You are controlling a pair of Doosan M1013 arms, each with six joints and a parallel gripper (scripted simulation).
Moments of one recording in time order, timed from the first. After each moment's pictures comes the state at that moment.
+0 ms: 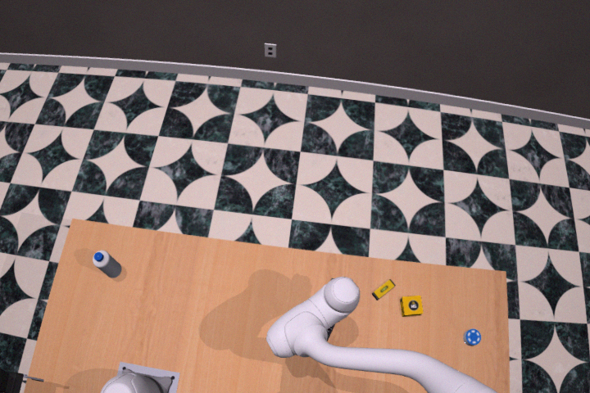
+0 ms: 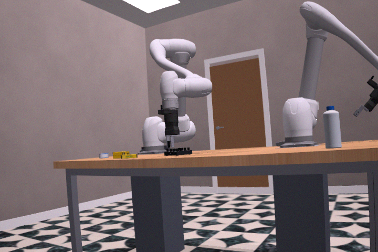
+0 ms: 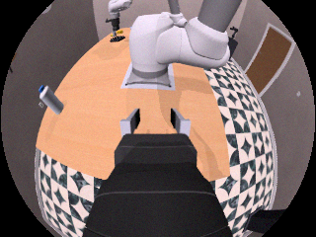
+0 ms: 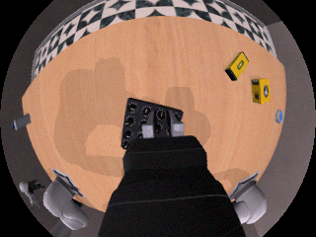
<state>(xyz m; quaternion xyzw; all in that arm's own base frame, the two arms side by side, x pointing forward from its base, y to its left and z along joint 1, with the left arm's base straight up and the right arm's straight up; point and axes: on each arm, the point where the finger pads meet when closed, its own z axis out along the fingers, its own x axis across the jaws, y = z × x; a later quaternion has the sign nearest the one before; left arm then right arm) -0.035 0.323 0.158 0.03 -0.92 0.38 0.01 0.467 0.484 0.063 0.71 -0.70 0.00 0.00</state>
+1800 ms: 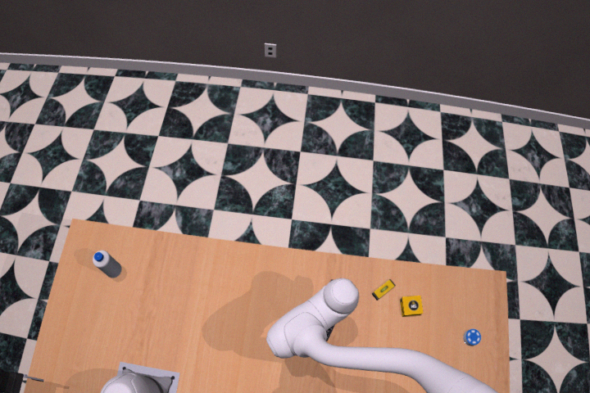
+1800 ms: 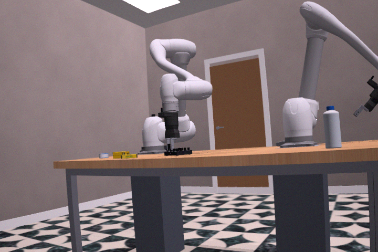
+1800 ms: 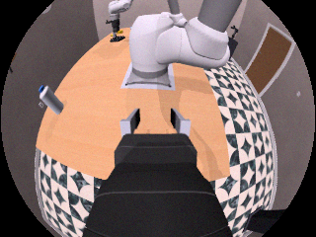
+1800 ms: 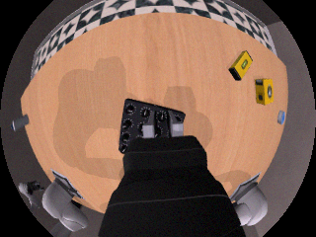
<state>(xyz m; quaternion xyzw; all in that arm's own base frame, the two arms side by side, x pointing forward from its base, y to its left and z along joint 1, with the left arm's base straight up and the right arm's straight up) -0.035 0.323 0.158 0.03 -0.92 0.38 0.01 0.467 0.484 0.047 0.71 -0.70 0.00 0.00</state>
